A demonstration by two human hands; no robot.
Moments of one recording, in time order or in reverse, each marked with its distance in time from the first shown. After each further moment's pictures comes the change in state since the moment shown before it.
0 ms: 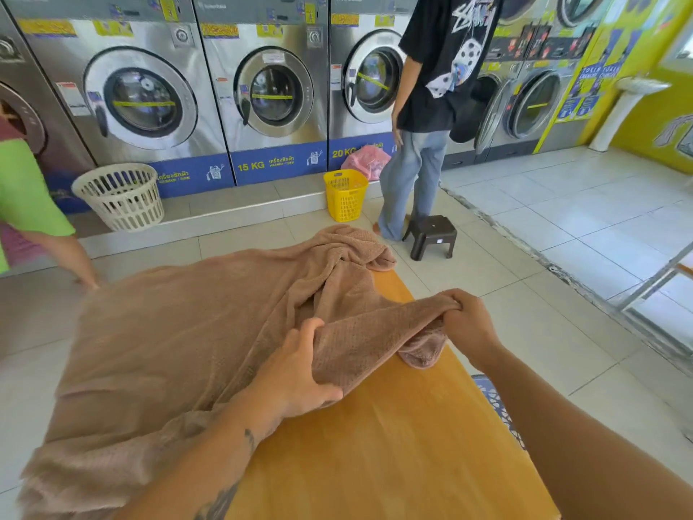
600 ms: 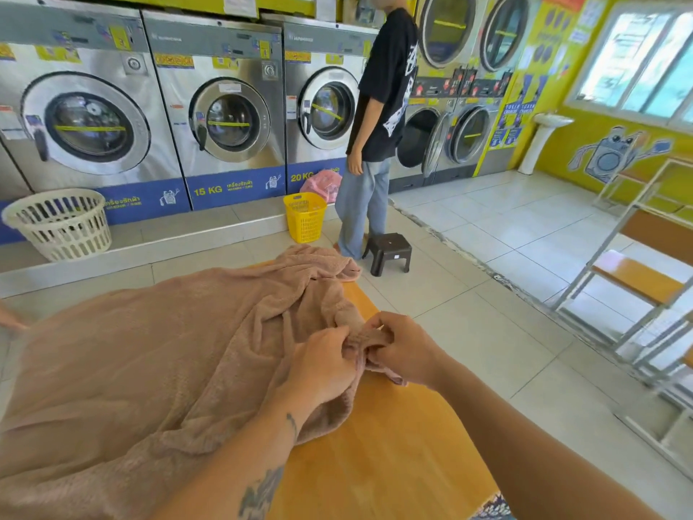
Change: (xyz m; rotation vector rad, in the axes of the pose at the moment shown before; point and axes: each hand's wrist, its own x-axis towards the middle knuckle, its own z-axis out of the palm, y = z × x) left_hand -0.002 0.082 0.029 -0.040 0.219 0.257; right_hand -0.082 -0.041 -0.008 -0.128 -0.373 -0.096
